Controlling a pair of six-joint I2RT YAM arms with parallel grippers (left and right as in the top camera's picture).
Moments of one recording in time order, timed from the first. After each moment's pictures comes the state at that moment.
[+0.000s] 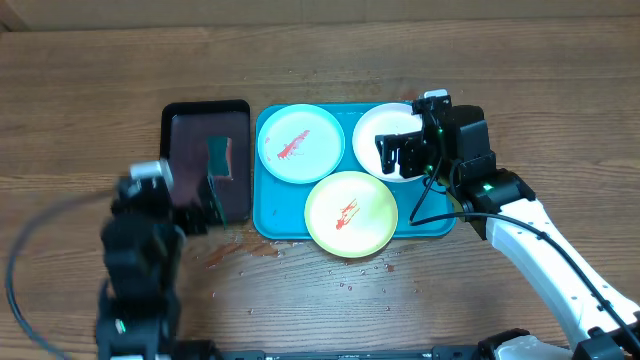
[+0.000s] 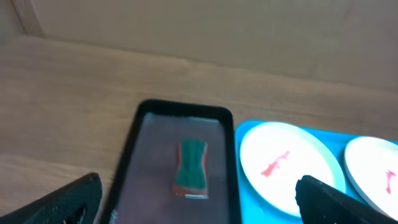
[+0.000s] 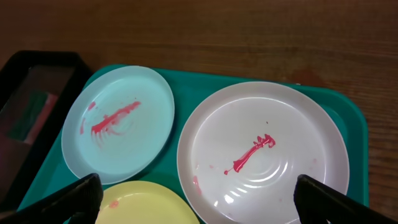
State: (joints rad) left arm 0.04 0.69 0.66 -0.38 -0.02 -0.13; right arm 0.32 1.40 0.93 -0.22 -0.13 0.20
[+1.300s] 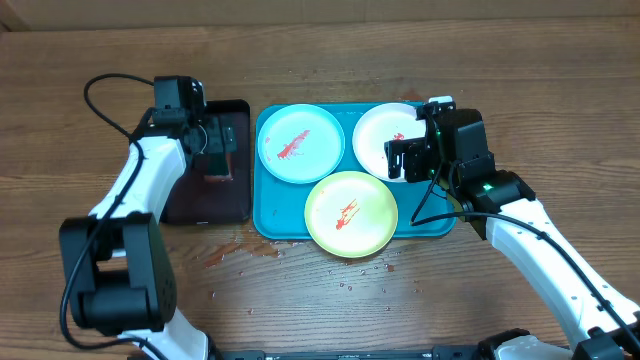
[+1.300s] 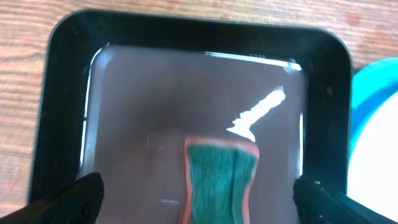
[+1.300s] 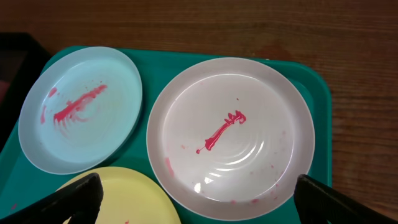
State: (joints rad) left arm 0.04 1.83 1.22 -0.42 -0.04 -0.09; right arm 0.32 1.40 0.93 -0.30 -0.04 0.20
